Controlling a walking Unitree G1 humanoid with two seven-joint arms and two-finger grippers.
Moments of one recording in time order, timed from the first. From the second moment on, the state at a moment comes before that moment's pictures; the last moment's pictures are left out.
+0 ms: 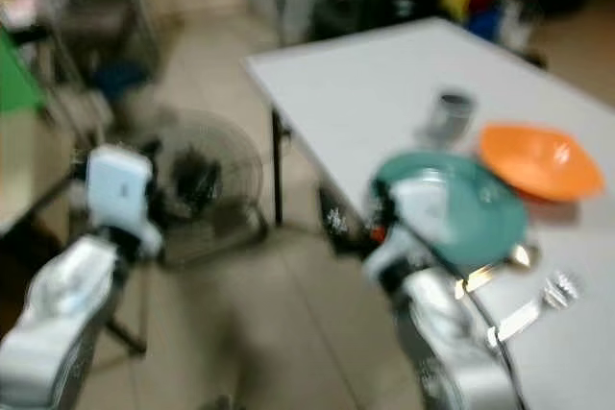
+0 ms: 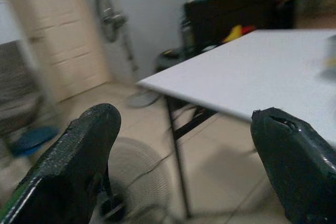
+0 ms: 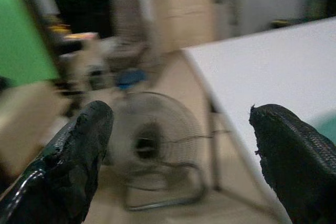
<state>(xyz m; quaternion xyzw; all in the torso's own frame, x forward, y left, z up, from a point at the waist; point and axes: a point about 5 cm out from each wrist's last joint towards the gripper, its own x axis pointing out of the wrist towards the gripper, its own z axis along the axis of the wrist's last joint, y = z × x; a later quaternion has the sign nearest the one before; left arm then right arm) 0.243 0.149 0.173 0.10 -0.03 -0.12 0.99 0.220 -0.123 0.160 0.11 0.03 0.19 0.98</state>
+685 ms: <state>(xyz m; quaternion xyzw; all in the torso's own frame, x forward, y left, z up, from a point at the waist) 0.239 0.145 0.174 0.09 -0.04 -0.13 0.99 0.217 -0.122 0.158 0.10 0.04 0.21 0.97</state>
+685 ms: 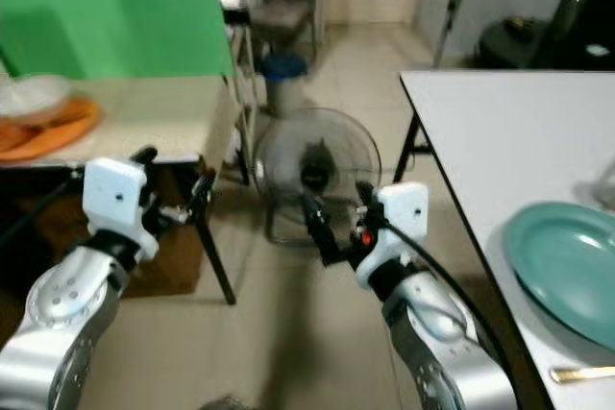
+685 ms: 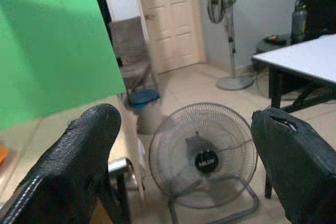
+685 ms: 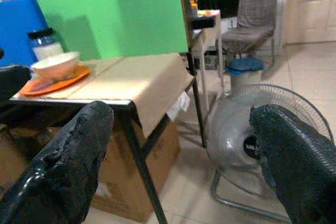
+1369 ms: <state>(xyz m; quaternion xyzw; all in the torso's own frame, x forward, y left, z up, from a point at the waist) 0.238 0.156 0.172 0.09 -0.02 -0.11 0.99 0.218 -0.110 0.158 0.10 0.05 0.24 0.96</state>
